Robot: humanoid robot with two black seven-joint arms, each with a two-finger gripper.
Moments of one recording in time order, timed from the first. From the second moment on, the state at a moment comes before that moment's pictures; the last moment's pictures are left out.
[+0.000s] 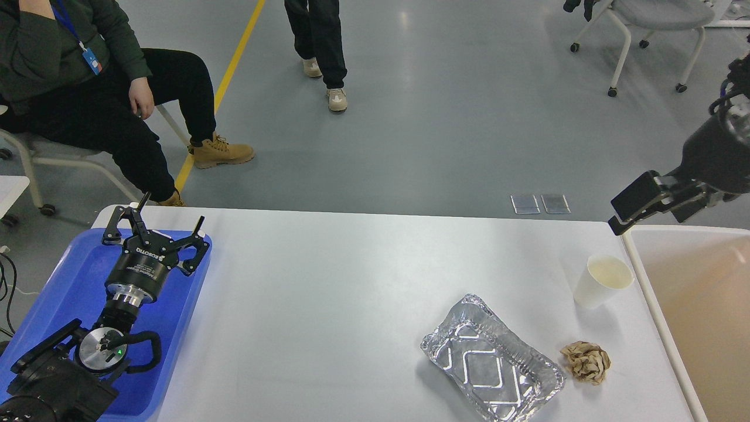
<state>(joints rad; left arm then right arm) -0.47 0.33 -0.96 -0.46 -0.12 -0.78 -0.36 2.34 -0.56 -1.32 1.35 -0.78 0.76 0.45</state>
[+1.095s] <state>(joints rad) -0.47 0.33 -0.95 -0.46 -0.12 -0.78 -0.36 1.90 -0.54 -1.29 0.98 -0.86 0.56 0.42</state>
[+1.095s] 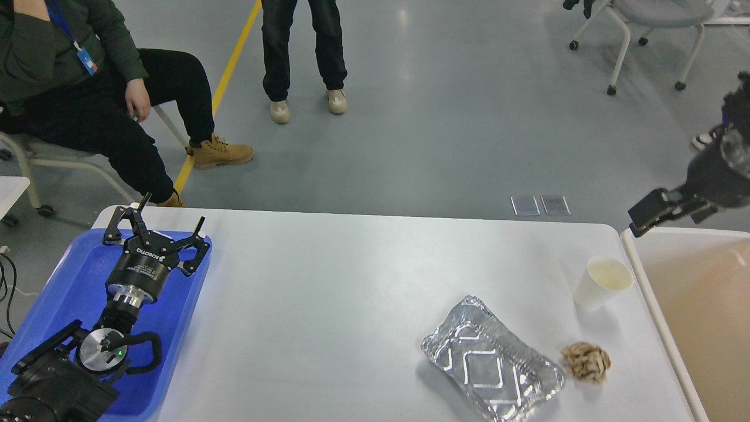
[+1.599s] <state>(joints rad) -0.47 0.33 -0.95 -0.46 -0.12 -0.78 -0.36 1.49 -0.48 -1.13 0.65 -0.87 0.39 0.38</state>
